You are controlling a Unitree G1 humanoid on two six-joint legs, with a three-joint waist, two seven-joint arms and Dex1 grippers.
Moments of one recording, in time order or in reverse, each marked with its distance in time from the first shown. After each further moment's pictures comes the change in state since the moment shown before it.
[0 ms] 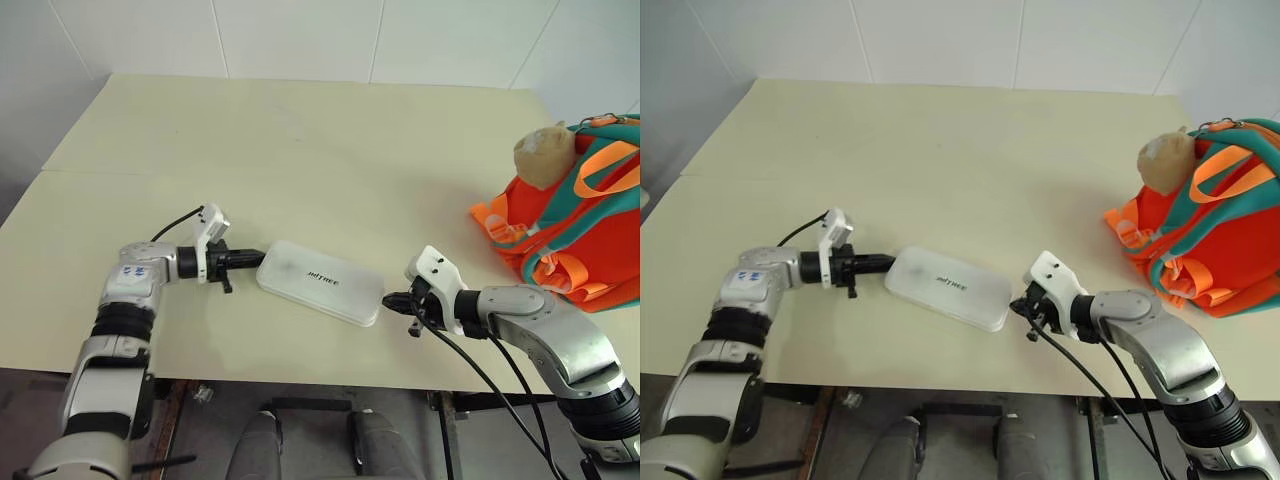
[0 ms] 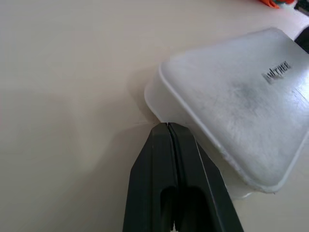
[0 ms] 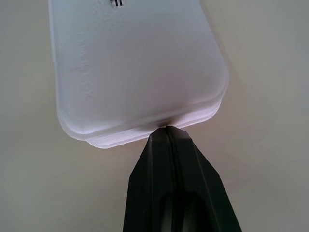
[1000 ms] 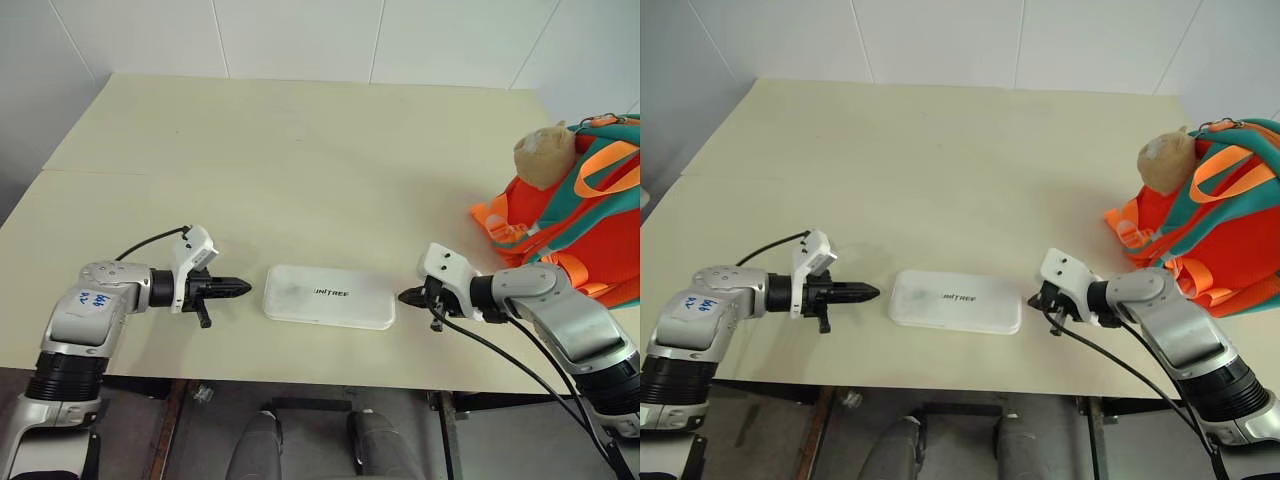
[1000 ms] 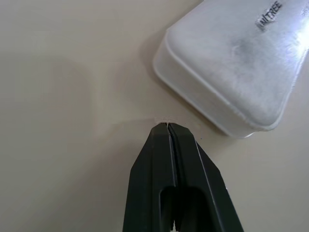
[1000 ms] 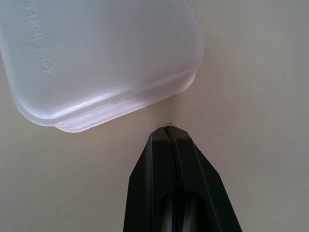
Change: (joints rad) left arm 0.248 0.184 0.048 -0.587 -0.082 0.394 0.192; right arm -0.077 -0.133 0.080 0.210 -0.158 -0.225 0.184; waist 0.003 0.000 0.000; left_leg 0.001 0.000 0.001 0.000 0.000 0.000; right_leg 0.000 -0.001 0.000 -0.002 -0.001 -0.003
